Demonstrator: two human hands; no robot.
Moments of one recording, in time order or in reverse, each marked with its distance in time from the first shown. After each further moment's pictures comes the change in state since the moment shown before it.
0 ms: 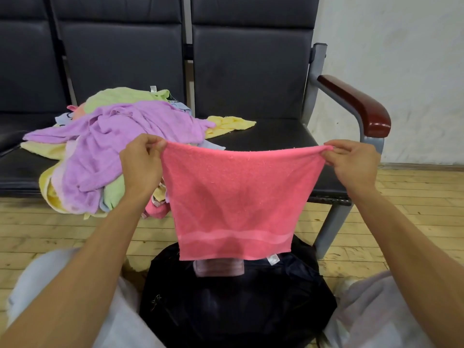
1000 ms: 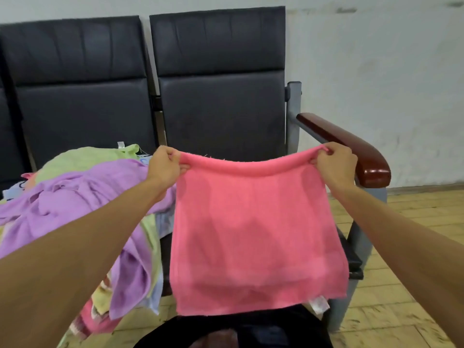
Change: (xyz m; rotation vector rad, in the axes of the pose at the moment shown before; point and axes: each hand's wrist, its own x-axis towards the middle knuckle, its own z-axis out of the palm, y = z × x) left_hand 0.142 0.039 0.187 -0.352 -0.382 -0.164; right_hand 0.177 0.036 0.053 0.047 0.100 0.103
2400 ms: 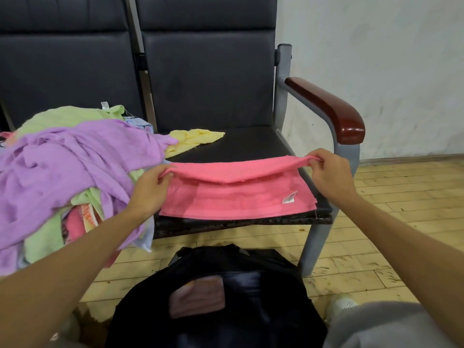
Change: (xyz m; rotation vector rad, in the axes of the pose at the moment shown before) left_hand -0.125 -0.065 -0.022 0.386 -0.129 0.211; right_hand -0.092 0.053 -0.055 -0.344 -0.185 -0.287
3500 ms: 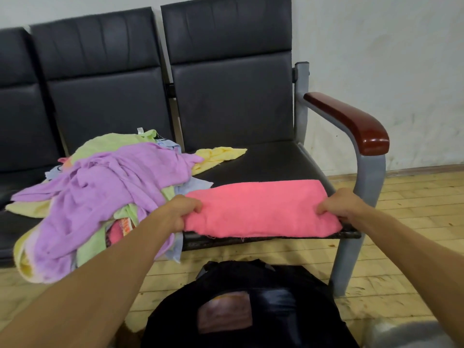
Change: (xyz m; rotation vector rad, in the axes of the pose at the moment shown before) left_hand 0.004 0.027 -0.004 -0.408 -0.226 -0.884; right_hand -0.014 -0.017 0.006 0.061 -0.506 0.590
